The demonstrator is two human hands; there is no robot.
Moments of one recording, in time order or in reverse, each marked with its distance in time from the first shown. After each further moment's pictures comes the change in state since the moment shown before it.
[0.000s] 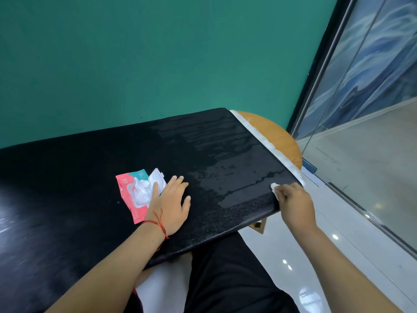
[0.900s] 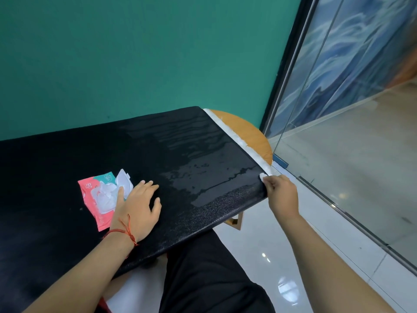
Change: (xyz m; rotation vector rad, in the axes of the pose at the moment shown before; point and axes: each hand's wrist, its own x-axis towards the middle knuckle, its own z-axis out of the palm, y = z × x) left_hand -0.003 0.000 0.003 -0.002 0.070 -0.054; right_hand 0.025 0.048 -0.007 0.008 0.058 0.115
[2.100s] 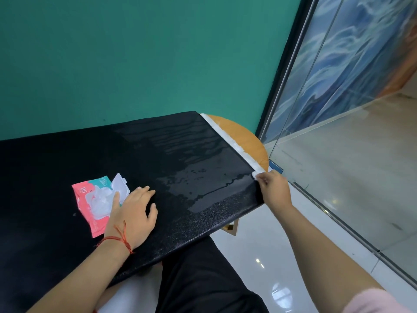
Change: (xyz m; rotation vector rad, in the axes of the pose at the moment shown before) left_hand -0.001 0.006 -0.005 -0.003 -0.018 -0.020; right_hand 0.034 -0.014 0.001 -0.054 -0.093 -0.069
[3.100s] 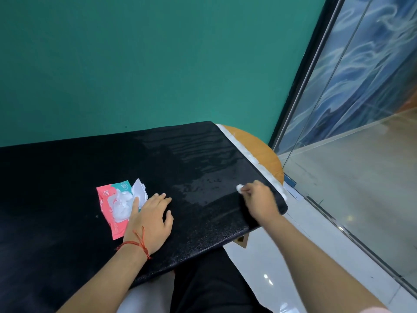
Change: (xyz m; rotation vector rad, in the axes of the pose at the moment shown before) left_hand -0.003 -0.002 0.003 0.006 0.018 -0.018; right_hand -0.013 -0.080 0.031 -0.051 -0.184 -0.112
